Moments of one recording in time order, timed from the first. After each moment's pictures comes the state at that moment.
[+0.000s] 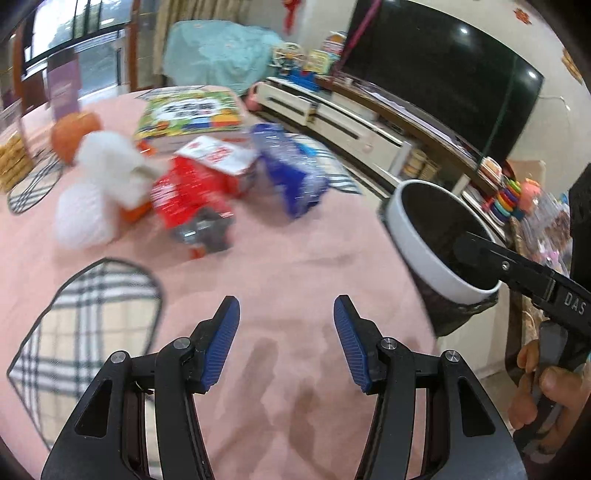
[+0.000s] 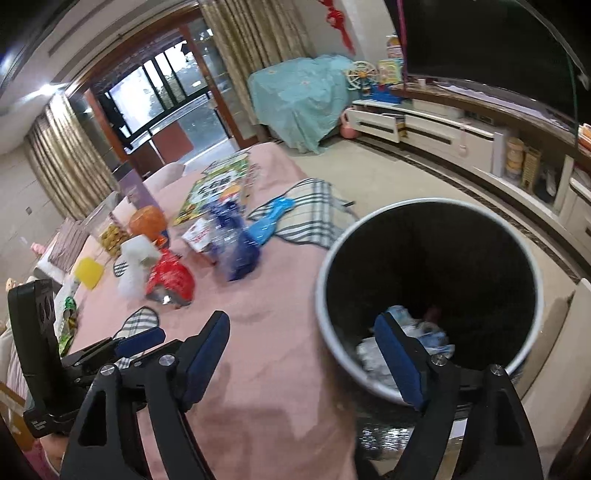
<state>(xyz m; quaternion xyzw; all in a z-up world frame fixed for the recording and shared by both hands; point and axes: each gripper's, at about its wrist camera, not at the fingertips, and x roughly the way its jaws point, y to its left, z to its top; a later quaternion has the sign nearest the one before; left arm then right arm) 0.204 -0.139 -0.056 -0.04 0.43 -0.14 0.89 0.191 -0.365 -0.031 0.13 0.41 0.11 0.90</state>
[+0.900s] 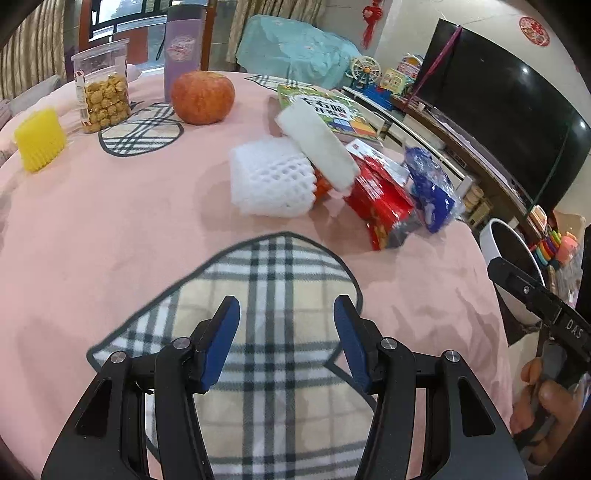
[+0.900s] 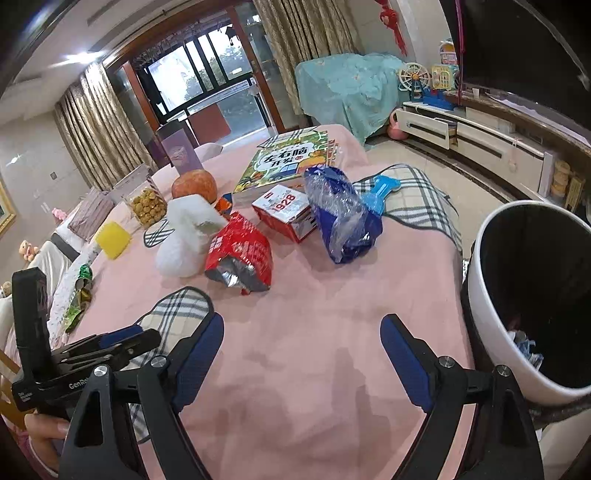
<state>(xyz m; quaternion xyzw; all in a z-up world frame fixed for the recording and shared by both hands) 0.203 -0.015 -0.073 -0.09 0.44 -0.04 0.89 0.205 -0.269 -0.052 0.10 0.40 0.17 0.90</state>
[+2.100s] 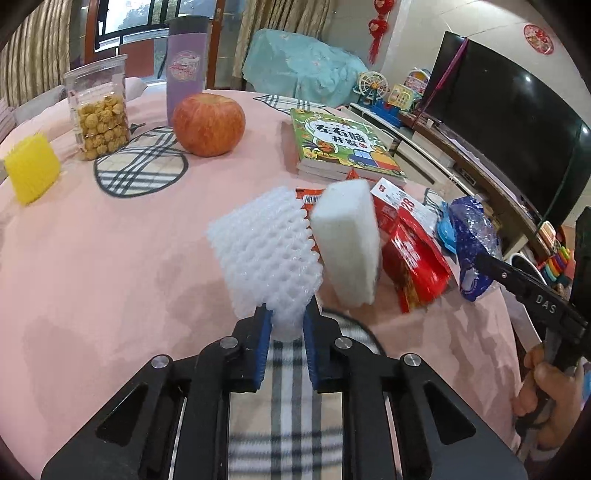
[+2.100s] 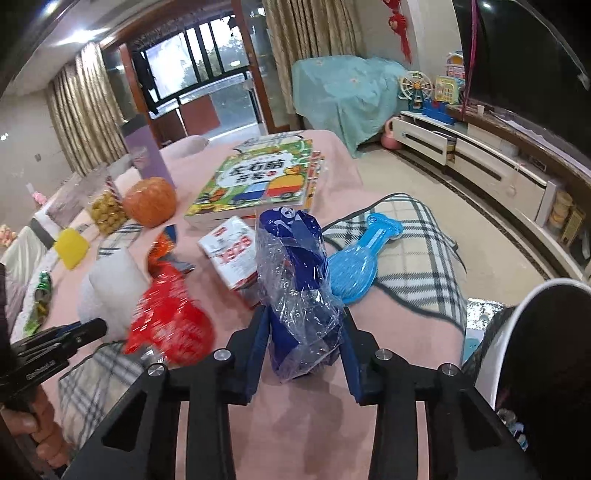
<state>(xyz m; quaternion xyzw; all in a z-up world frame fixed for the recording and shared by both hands) 0.242 0.002 -0.069 -0.09 0.41 -0.03 0.91 0.277 -0.266 -0.063 0.06 0.39 0.16 0.90</state>
